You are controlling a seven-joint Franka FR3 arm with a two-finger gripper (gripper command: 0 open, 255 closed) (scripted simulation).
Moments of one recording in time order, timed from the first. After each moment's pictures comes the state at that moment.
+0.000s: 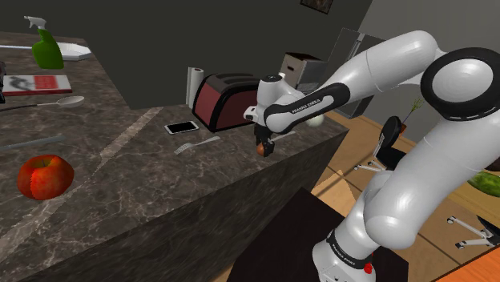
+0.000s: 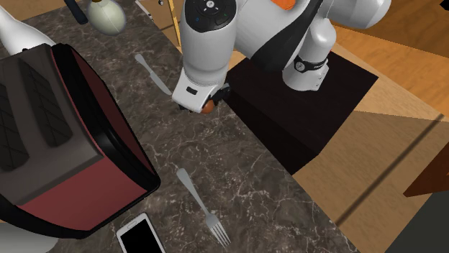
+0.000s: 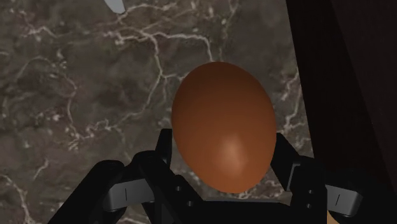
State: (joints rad) arm 0.11 -0.07 -0.23 -2.45 -0.36 2.33 -0.99
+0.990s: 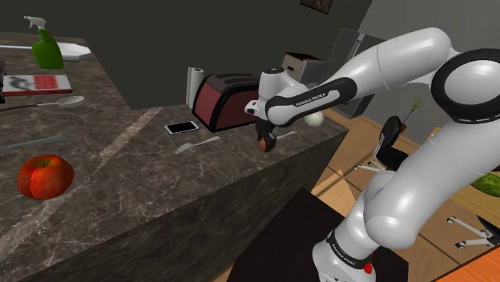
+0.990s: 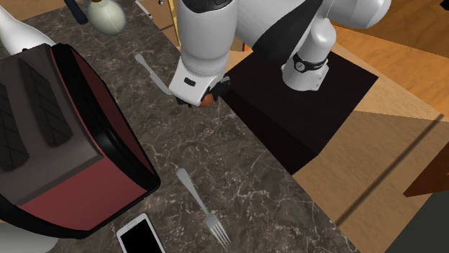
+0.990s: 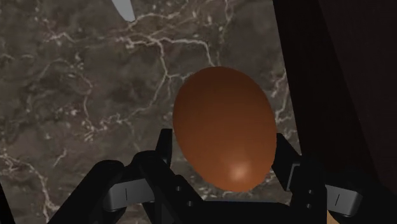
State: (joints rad) arm 0.11 -0.12 -0.22 -2.42 -0.35 2.26 -1.00
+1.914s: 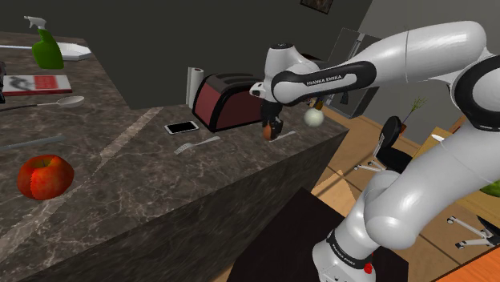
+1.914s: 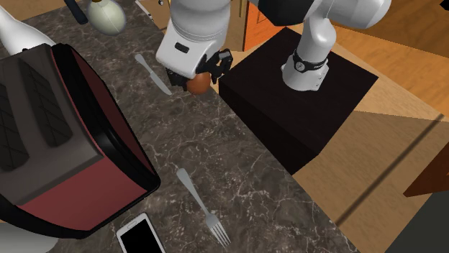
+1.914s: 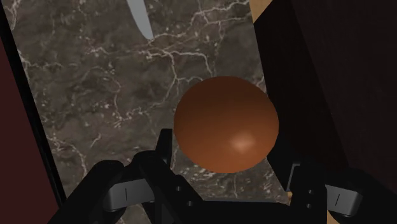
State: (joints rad) arm 0.12 -0.22 -0.21 -2.33 -0.32 2.06 -1.04
